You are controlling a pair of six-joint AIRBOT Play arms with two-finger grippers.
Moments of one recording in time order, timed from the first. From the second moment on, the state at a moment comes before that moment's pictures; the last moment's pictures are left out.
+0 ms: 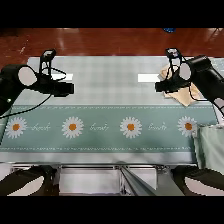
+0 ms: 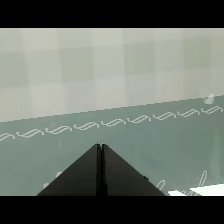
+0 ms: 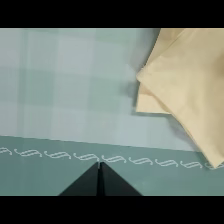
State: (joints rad) left arm -0.22 -1.19 1.09 1.41 -1.04 -1.67; right arm 0.26 -1.34 1.24 -1.76 1.16 1.78
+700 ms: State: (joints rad) left arm -0.22 -1.19 1.09 1.41 -1.04 -1.67; right arm 0.26 -1.34 1.24 -1.76 1.15 1.78
